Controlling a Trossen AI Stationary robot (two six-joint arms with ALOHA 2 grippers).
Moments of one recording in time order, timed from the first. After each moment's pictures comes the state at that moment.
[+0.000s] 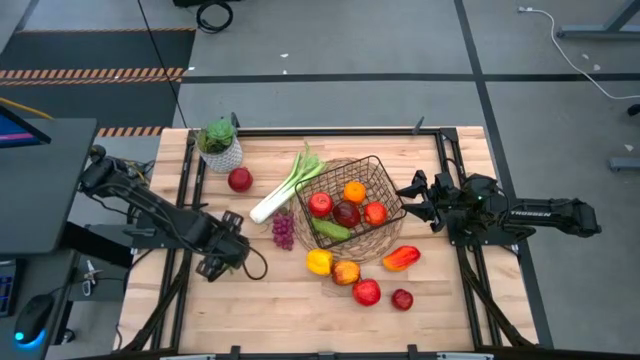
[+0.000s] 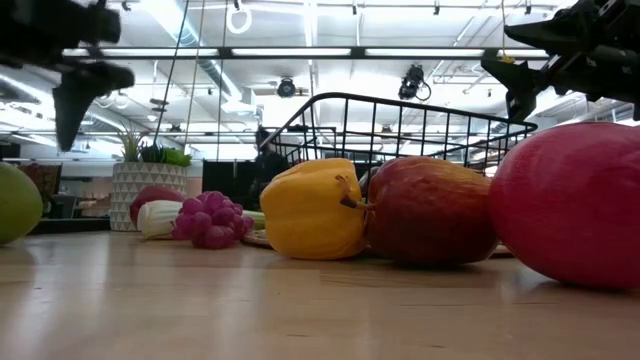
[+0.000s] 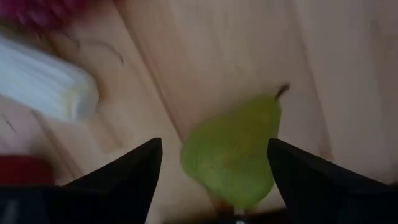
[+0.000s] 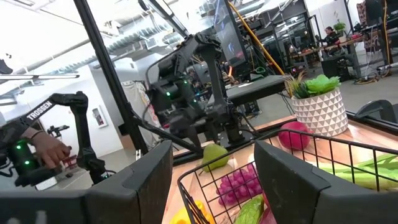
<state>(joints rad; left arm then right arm) -0.50 1.27 0.90 -1.13 -0.13 -0.07 -0.22 0.28 0.01 0.50 -0.28 0.40</state>
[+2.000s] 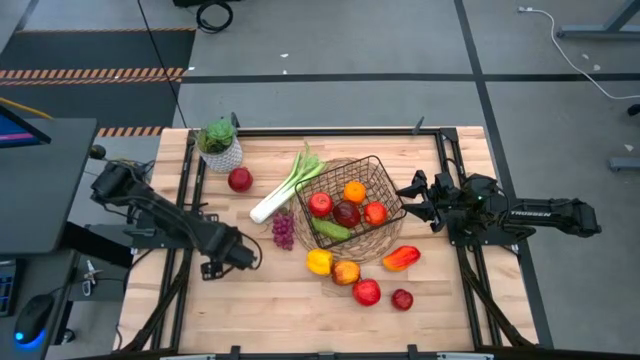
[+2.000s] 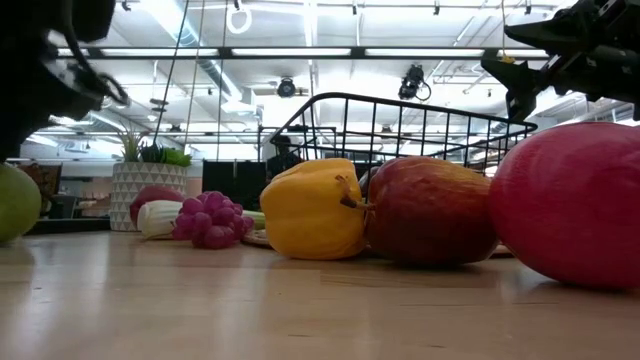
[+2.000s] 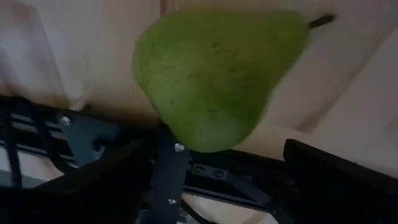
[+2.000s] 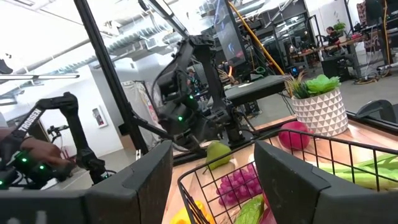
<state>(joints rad) -0.48 1.44 0.85 -1.31 0.07 -0.63 -0.22 0.28 0.01 0.50 -0.28 0.40</state>
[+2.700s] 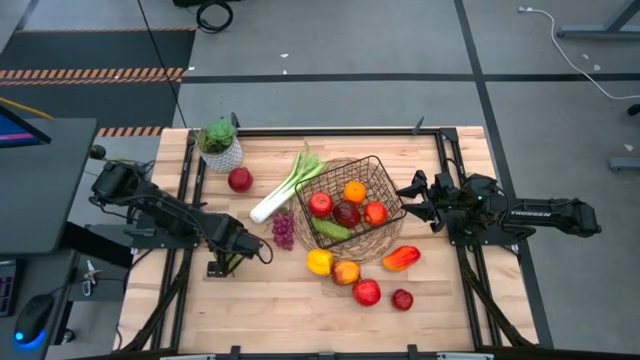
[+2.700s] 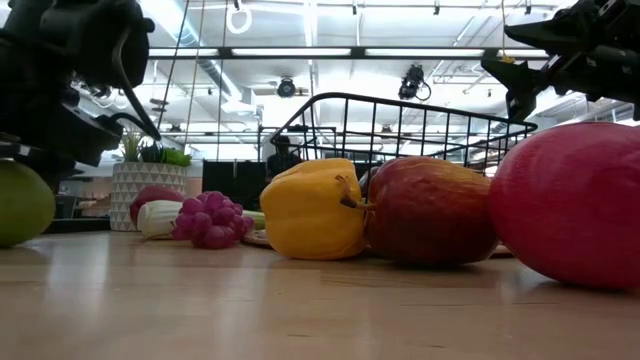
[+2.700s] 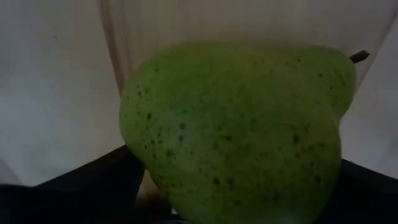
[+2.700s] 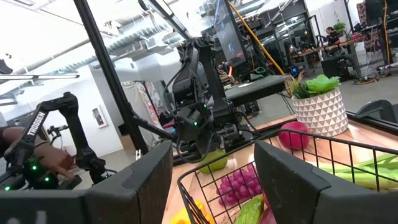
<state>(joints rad) -0.35 1.44 0.71 -1.01 0.11 -0.32 -0.22 0.28 0.01 0.50 -0.28 0.40</state>
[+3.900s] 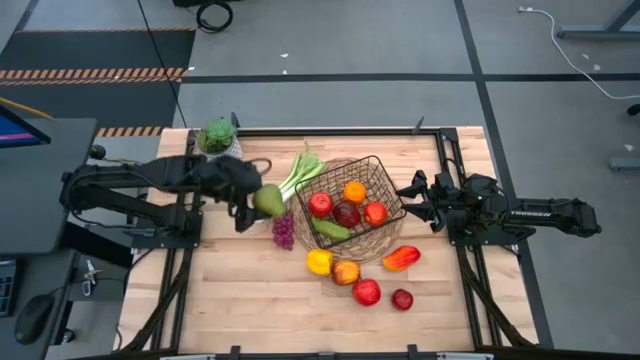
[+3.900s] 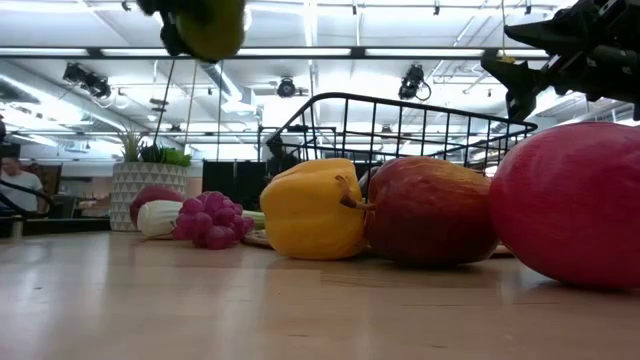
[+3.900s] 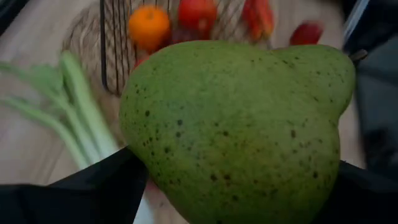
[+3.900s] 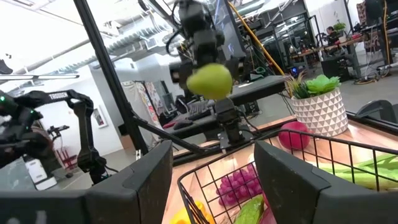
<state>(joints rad) 0.04 1.06 1.07 -0.75 0.03 -0.23 -0.22 0.28 0.01 0.50 -0.28 0.40</state>
